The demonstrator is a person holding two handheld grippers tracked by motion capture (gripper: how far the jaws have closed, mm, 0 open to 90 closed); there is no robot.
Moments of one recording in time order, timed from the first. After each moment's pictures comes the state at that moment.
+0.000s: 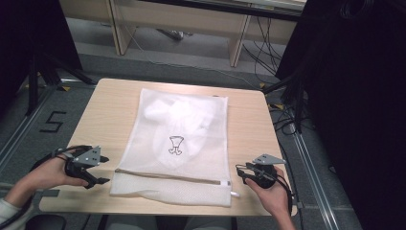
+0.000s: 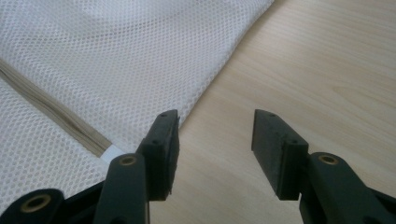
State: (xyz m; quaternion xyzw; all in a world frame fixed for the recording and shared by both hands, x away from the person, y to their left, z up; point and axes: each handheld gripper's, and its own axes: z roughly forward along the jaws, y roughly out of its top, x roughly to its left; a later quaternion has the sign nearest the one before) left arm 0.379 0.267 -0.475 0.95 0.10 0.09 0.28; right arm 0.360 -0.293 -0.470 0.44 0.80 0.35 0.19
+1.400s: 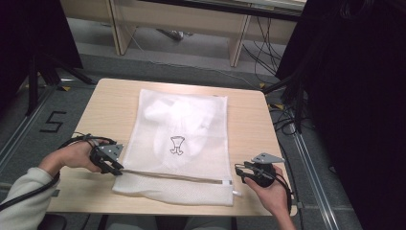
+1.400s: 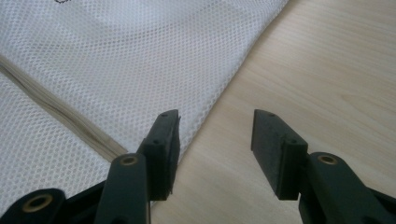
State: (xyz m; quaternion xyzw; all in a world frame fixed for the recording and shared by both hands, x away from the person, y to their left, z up) left arm 0.431 0.231 -0.493 0.97 0.00 -0.02 0.25; right arm 0.363 -0.290 -0.469 0.44 0.80 0.36 0.18
